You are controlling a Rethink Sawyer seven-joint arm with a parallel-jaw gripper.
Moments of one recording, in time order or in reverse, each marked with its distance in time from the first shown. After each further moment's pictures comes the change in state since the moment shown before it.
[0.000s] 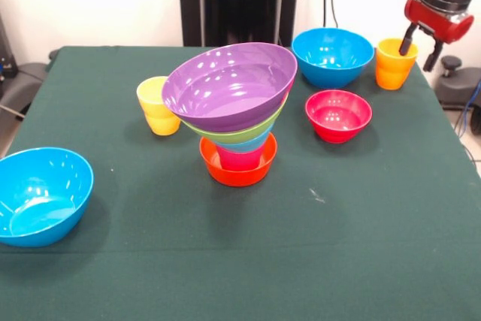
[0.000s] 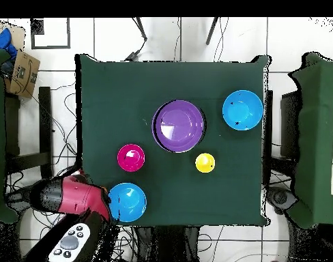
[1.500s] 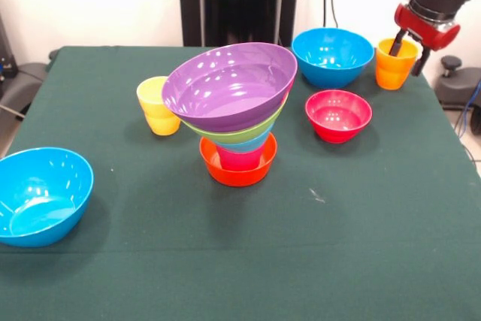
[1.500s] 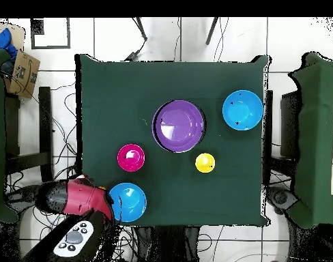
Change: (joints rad) arm -0.015 0.036 0.025 0.022 0.000 -0.022 0.000
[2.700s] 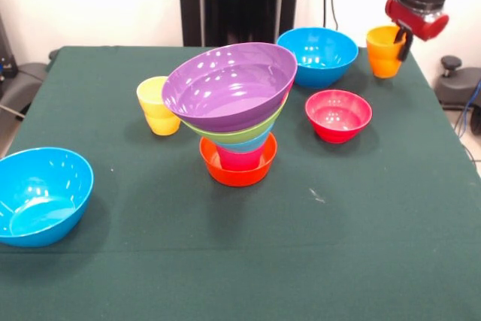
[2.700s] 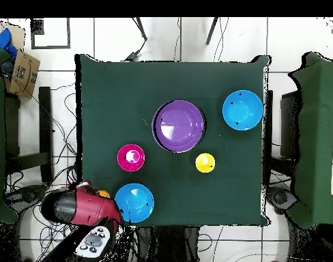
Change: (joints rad) arm -0.116 -0.106 0.132 0.164 -0.021 -0.128 0.000
